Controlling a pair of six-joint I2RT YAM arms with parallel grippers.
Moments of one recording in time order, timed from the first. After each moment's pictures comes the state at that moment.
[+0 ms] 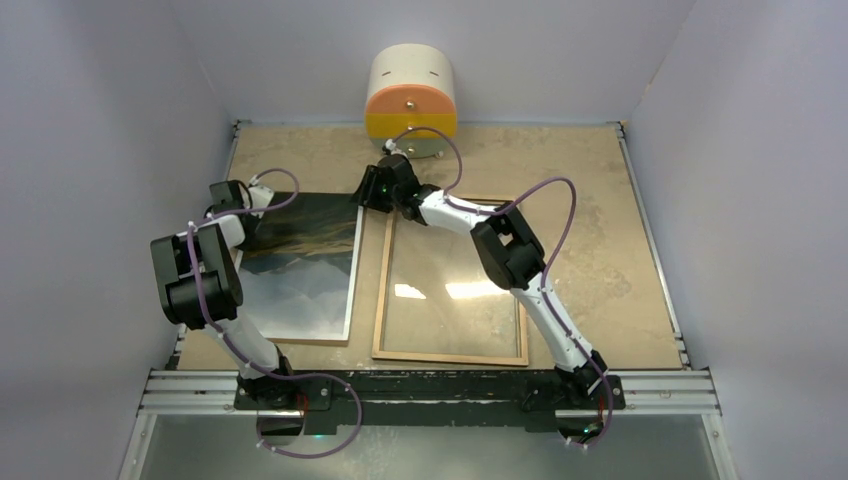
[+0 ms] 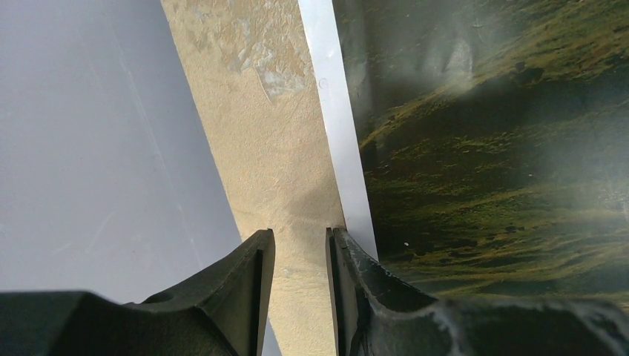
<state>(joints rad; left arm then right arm) 0.32 1.76 0.94 -0.09 -0.17 0.75 0.73 2.52 1.99 -0.02 -0.09 0.84</state>
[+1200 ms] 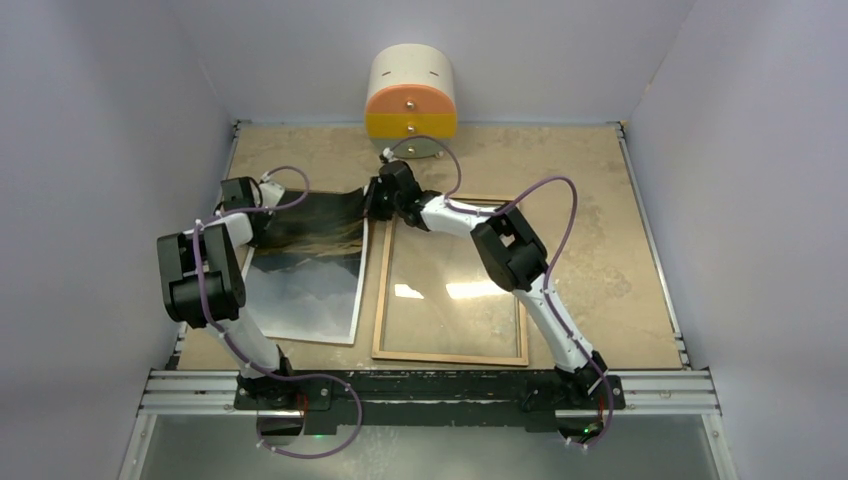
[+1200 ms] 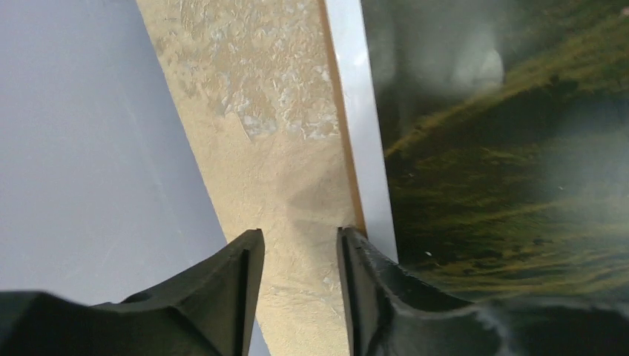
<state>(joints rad) 0.25 1.76 0.92 -0.05 -0.19 0.75 0.74 2.49 1.90 0.04 -0.19 0.86</state>
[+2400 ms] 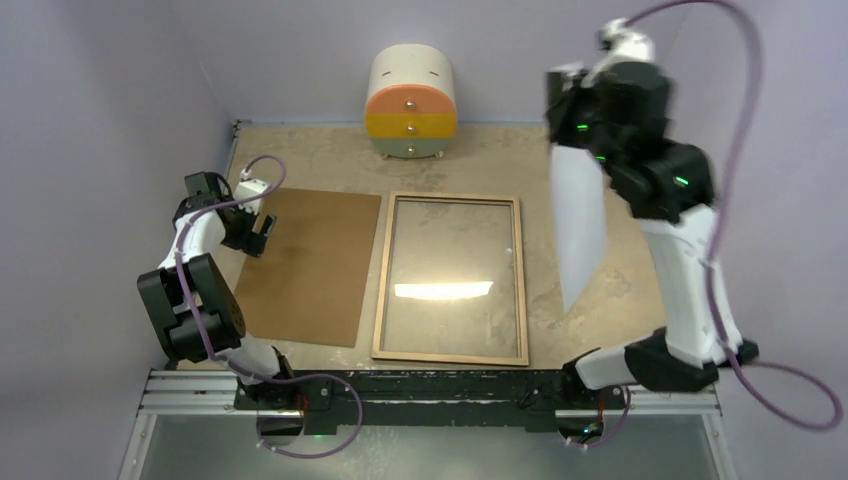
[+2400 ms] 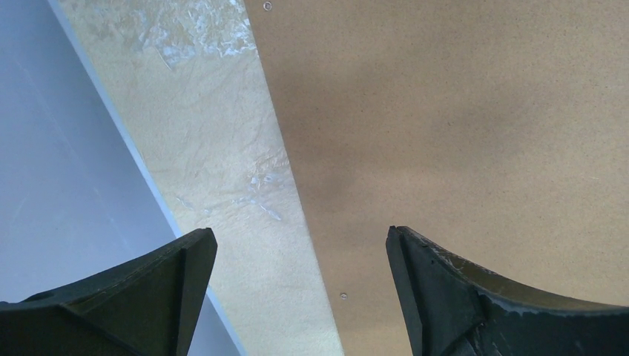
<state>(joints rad) 0.39 1.56 1.05 -0.55 0.17 0.71 0.38 1.38 2.17 -1.00 0.25 0.37</state>
